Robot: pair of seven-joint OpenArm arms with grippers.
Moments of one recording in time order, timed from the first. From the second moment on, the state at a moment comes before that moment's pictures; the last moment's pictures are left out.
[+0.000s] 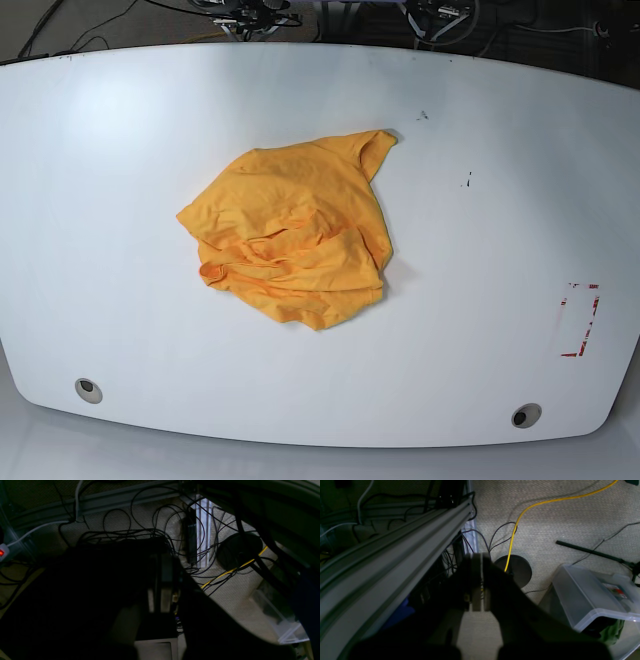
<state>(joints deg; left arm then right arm) 1.4 -1.6 -12.8 0.3 22.7 -2.5 -6.0 -0.6 0.2 16.3 2.8 -10.3 8.6 2.9</state>
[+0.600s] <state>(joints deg) 1.4 -1.6 -12.8 0.3 22.7 -2.5 -6.0 -1.4 0.3 16.1 2.8 -10.5 8.6 3.1</state>
